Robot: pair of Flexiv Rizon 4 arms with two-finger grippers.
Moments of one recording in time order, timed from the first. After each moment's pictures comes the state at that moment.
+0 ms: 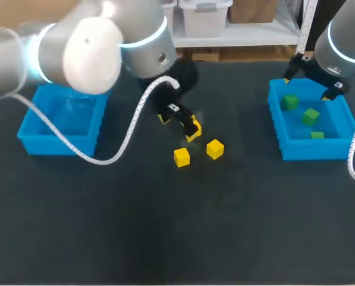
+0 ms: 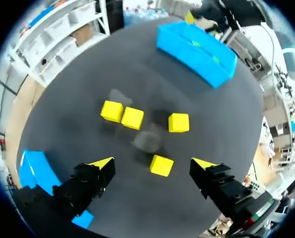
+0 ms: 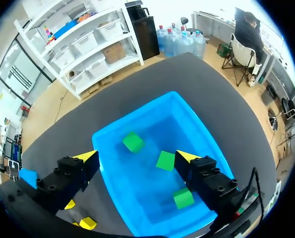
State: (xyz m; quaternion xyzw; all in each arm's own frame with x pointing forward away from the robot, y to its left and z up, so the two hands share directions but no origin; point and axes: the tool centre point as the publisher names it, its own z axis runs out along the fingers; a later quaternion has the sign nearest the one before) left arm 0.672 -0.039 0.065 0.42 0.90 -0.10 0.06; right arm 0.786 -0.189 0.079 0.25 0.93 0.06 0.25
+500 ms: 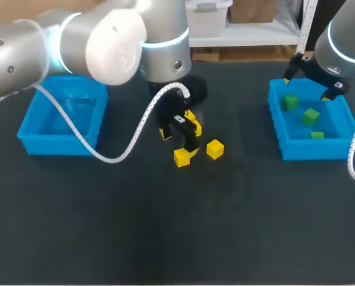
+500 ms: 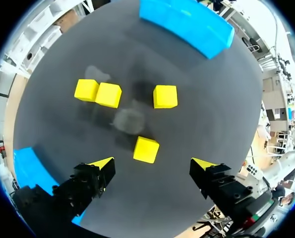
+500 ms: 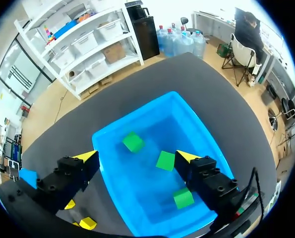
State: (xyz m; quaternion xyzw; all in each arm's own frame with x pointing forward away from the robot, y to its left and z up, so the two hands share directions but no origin) left arm 0.642 -0.034 0.045 0.45 0.89 -0.07 -0.03; right arm 0.786 -0.189 0.079 0.25 0.93 0.06 0.25
